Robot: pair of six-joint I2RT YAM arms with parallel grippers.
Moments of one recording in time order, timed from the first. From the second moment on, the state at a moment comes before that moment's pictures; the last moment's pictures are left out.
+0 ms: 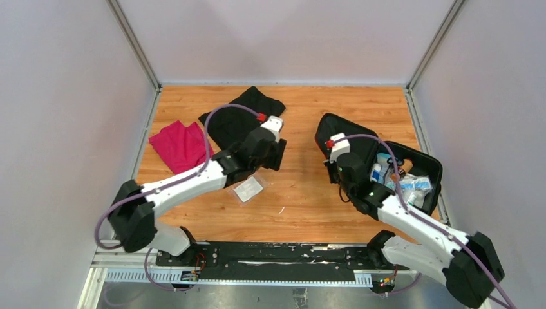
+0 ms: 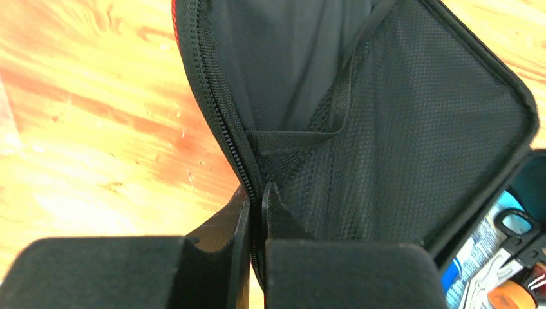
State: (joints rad) left arm -0.85 1.48 1.07 -0.20 -0.30 -0.27; right arm 0.67 0.87 0.51 -0.06 0.37 0.04
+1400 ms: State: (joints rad) left arm -0.82 0.95 0.96 -0.66 -0.47 -0.34; right arm 0.96 0.95 0.77 -0.05 0.56 0.12
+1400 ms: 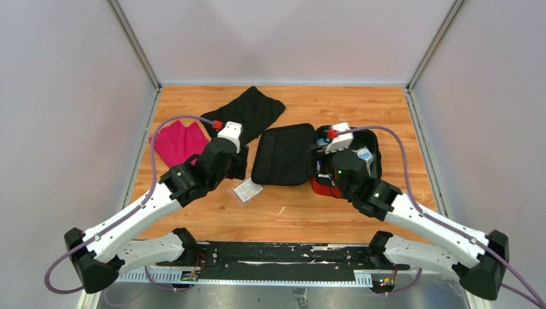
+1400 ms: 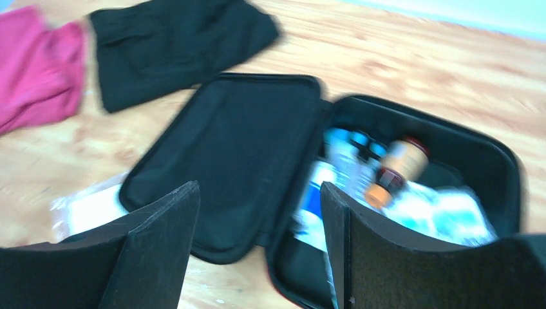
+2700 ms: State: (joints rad) left arm -0.91 2.23 1.89 -0.28 0.07 -0.23; right arm 0.78 0.24 0.62 -0.54 0.80 0.40
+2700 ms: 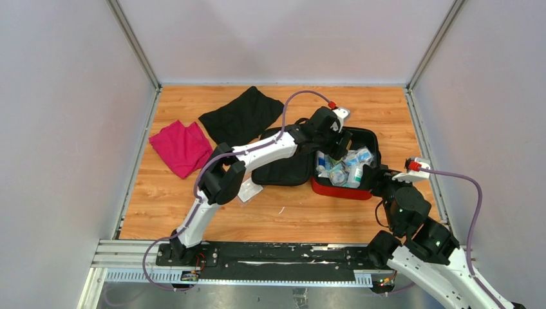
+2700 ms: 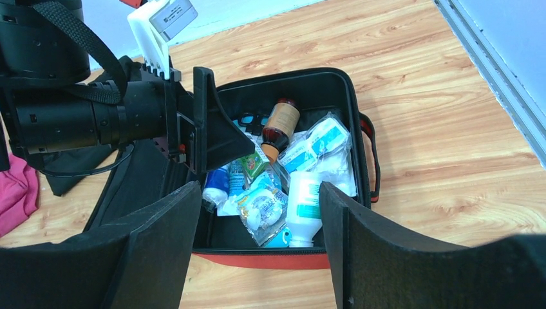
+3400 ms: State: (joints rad) left arm -0.82 1.28 1.04 -0.18 -0.14 -0.36; right arm 0.78 0.49 0.68 -0.64 0.62 0.35
